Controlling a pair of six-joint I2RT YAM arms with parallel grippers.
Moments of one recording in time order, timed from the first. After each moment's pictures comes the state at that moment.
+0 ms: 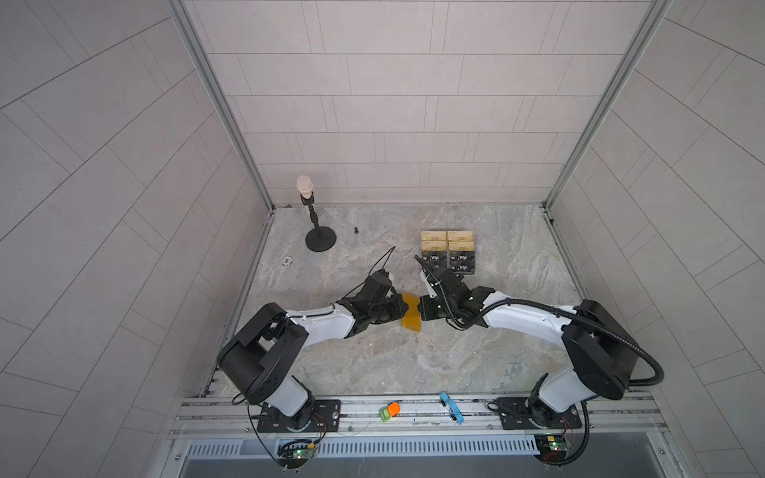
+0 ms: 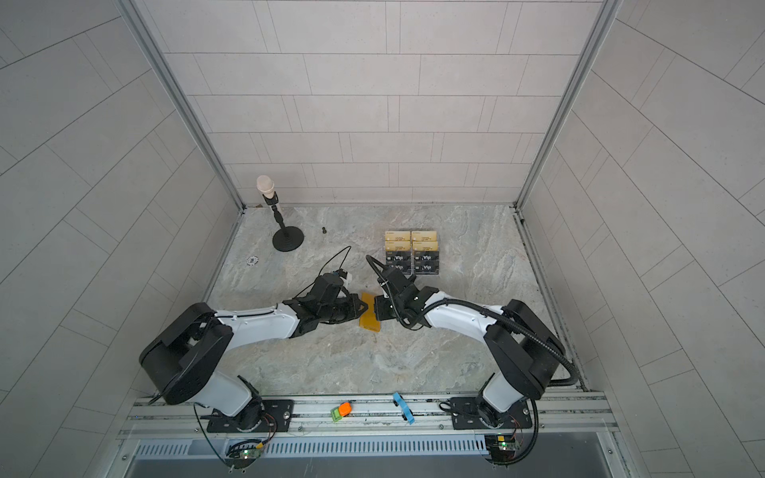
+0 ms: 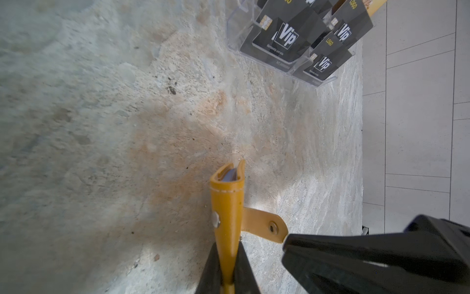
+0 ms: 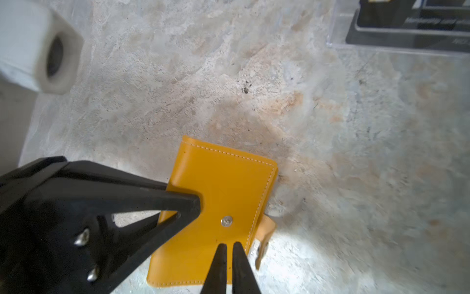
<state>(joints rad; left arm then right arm) -0.68 1.56 0.64 0.15 0.26 -0.86 0.75 1.58 0.88 -0.21 -0.10 0.60</state>
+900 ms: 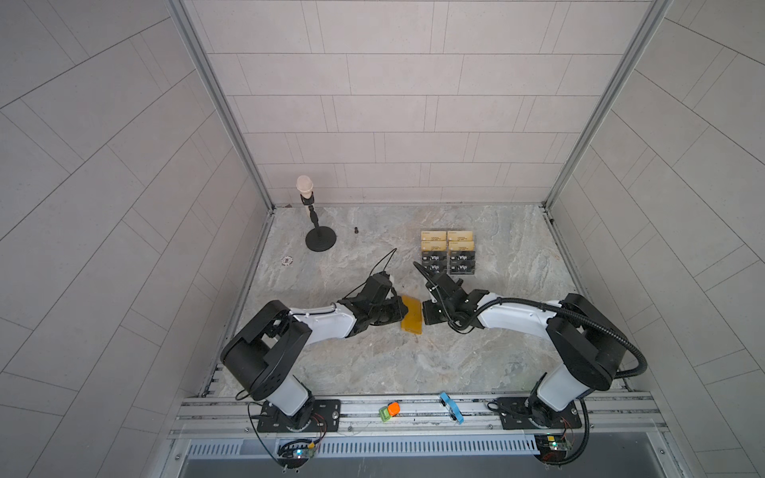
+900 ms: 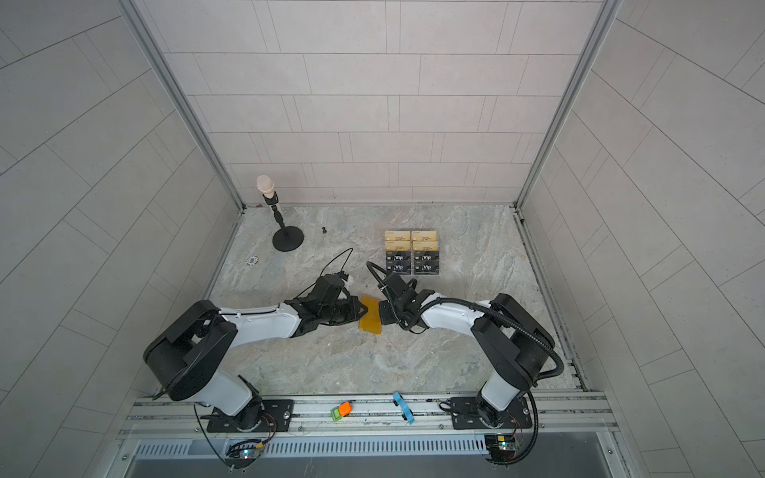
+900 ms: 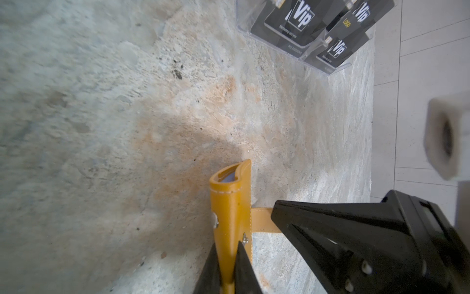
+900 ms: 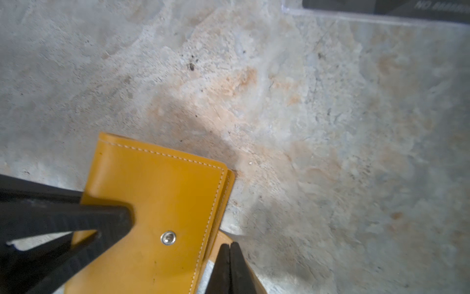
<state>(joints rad) -0.67 1.58 0.65 0.12 0.27 -0.83 0.74 1.63 0.84 -0.22 0.01 0.55</state>
